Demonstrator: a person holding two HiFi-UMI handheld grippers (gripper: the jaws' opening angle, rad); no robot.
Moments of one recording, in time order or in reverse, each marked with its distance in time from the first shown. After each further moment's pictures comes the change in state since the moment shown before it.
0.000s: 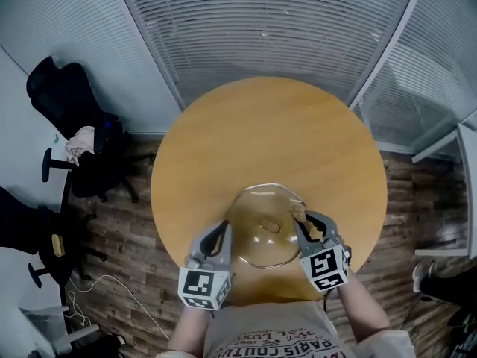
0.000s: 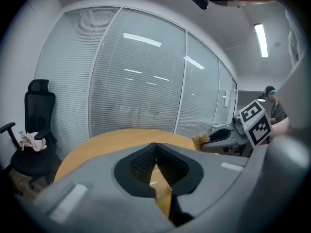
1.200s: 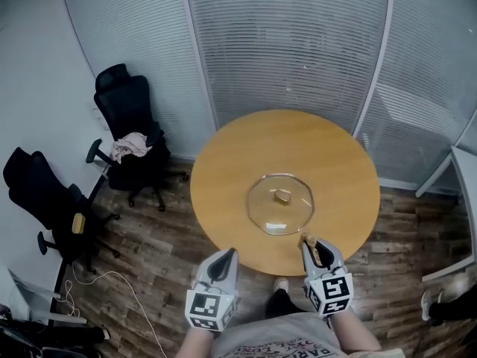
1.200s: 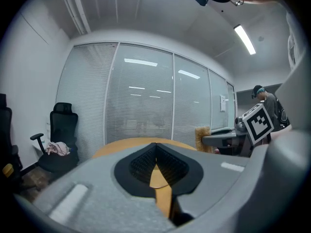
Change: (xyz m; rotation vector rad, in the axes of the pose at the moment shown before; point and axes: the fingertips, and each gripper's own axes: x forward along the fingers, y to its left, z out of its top) left arm -0.315 -0.130 -0.045 0.065 -0.162 0.107; right arm -0.267 0.173 -0.021 0.272 -0.371 -0.071
